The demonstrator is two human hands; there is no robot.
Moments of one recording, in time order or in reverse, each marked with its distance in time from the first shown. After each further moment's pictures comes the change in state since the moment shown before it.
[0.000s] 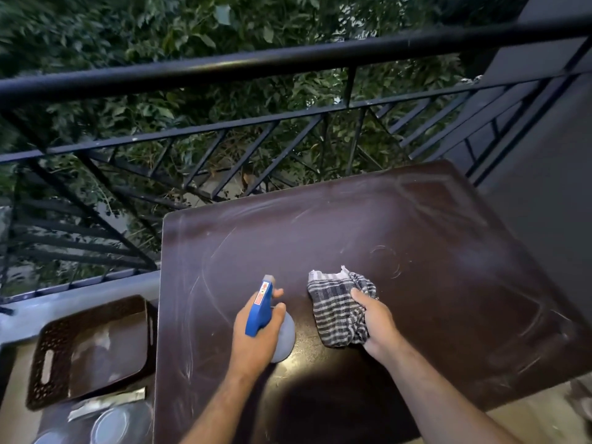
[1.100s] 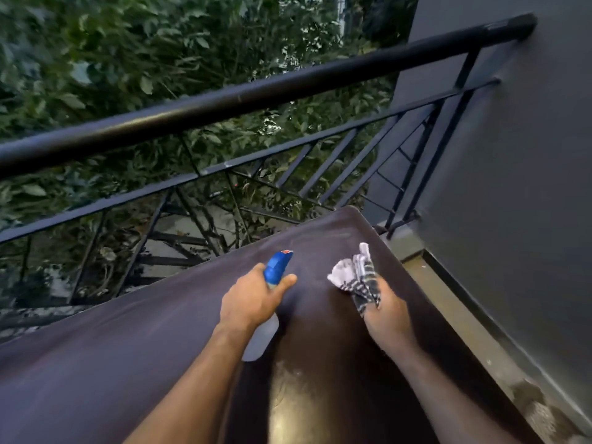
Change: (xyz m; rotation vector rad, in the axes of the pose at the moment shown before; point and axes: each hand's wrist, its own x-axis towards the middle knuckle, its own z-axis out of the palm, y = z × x) left_hand 0.219 0.126 0.334 0.868 -0.232 0.043; right_hand 0.144 -0.268 -0.180 -0.970 0.385 -0.528
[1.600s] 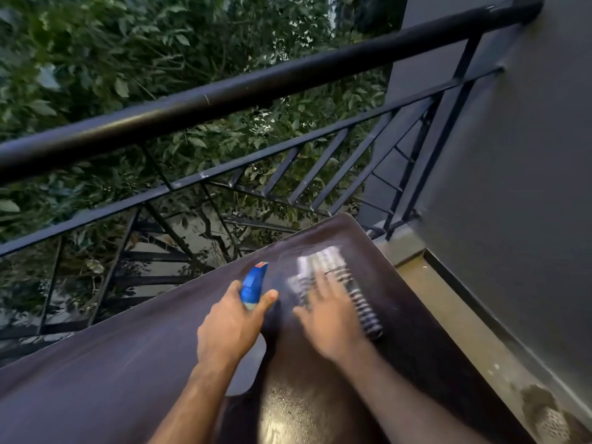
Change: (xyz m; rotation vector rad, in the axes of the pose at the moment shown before) left_hand 0.015 0.005 0.006 -0.033 0.101 -0.083; right_hand 0.061 -0.011 0.088 -0.582 -0.170 -0.481
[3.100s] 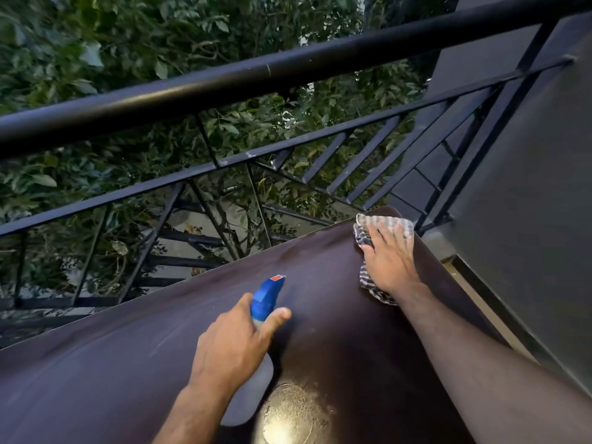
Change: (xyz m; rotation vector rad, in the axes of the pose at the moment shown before) left_hand -0.019 -0.058 -0.035 0.114 -0.084 0.050; right_hand 0.088 0.046 -0.018 -0.020 0.063 0.212
